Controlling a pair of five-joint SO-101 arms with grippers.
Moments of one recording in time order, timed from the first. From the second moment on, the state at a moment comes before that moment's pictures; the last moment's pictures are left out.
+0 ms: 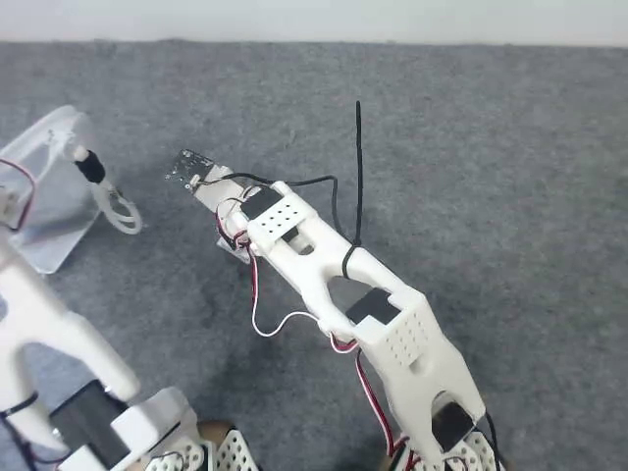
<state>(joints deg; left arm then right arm) -48.1 -12.2 -8.4 93.1 40.0 -45.6 41.4 -21.0 55.3 18.5</state>
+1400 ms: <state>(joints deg) -39.7 -12.2 -8.4 93.1 37.2 -47.8 26.5 -23.8 80.0 12.8</state>
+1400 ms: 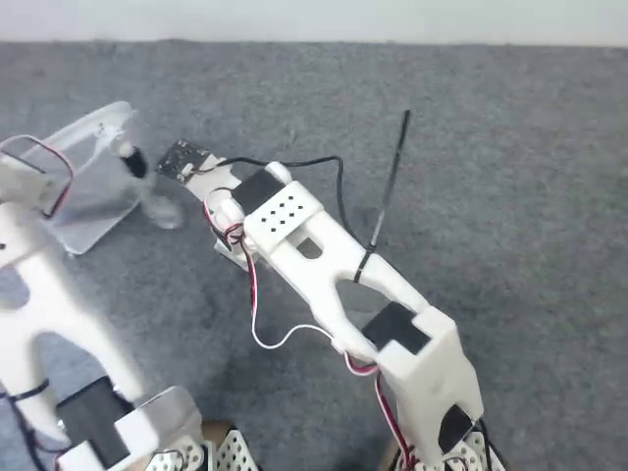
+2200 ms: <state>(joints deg) -19.9 -12.2 -9.8 98.4 30.5 -47.7 1.1 -23.8 97.2 12.5</state>
